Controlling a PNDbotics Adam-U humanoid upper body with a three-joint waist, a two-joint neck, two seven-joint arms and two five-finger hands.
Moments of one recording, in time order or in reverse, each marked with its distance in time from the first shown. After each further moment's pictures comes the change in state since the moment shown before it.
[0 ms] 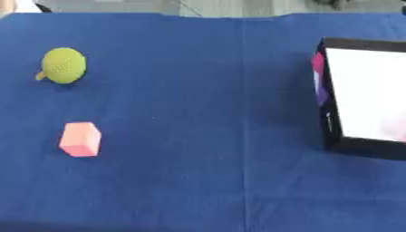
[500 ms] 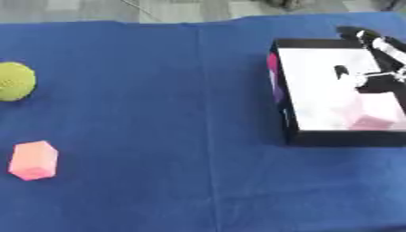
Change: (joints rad) left arm 0.138 -0.150 0.010 -0.254 -0.213 0.145 0.571; right arm -0.028 -0.019 0.040 0.253 0.266 -0.043 -0.012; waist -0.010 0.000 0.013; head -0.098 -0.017
